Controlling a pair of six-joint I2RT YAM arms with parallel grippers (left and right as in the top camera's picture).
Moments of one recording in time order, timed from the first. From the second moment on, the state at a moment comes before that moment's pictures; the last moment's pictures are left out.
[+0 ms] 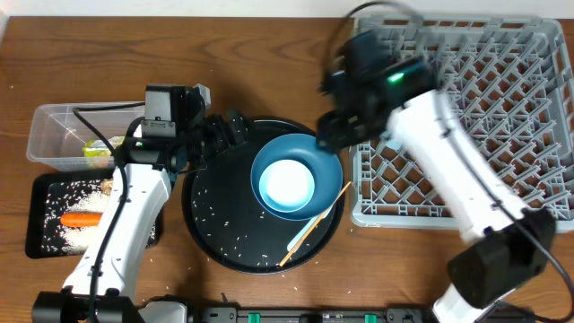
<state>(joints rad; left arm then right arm) -0.07 1.41 1.03 -0.58 0.49 -0.56 0.53 1.83 1.71 -1.19 -0.16 0.08</state>
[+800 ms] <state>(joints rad) -0.07 1.41 1.03 -0.58 0.49 -0.56 0.70 1.83 1.32 -0.77 -0.07 0.24</state>
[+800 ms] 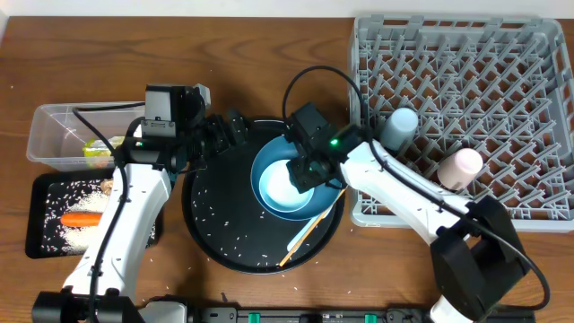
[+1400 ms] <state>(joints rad) -0.07 1.41 1.03 -0.58 0.49 -0.56 0.70 1.83 1.22 -0.60 -0.09 0.30</state>
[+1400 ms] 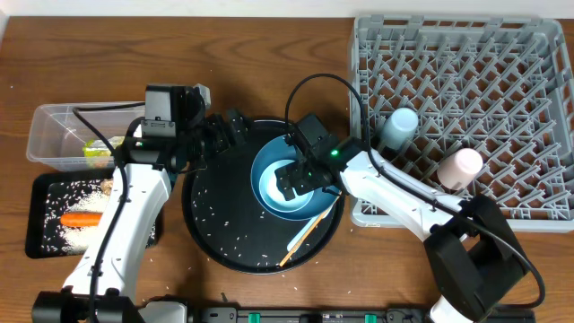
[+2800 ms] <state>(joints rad) -0.07 1.41 1.03 -0.58 0.49 -0.56 0.70 1.83 1.19 -0.57 -0.07 0.31</state>
